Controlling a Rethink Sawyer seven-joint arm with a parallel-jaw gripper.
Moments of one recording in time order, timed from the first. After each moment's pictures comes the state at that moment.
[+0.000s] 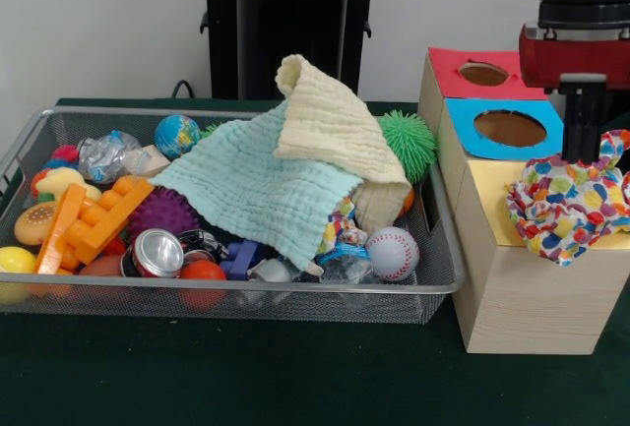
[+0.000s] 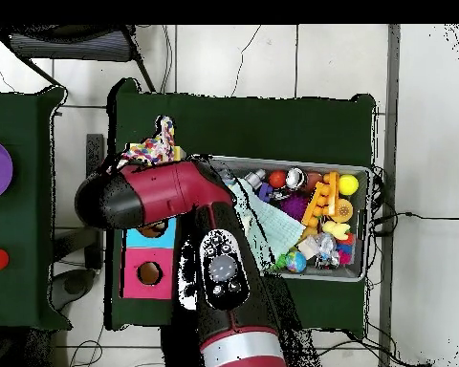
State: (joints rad) arm -0.07 -0.69 0.21 1.52 -0.25 0.48 2.35
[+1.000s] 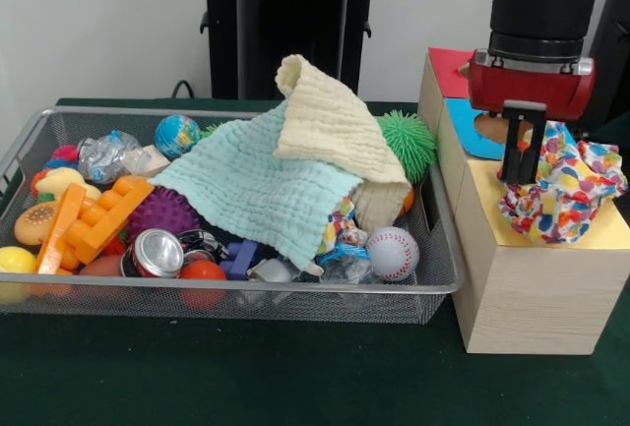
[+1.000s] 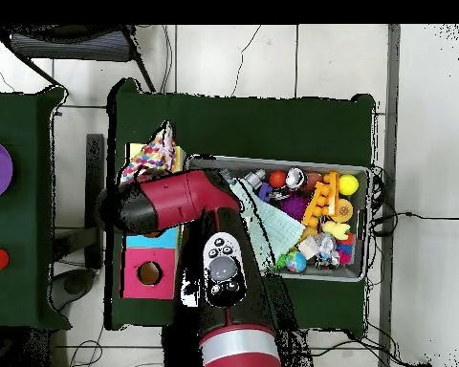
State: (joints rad) arm -0.05 -0.65 0.12 1.52 -0.27 0.46 2.35
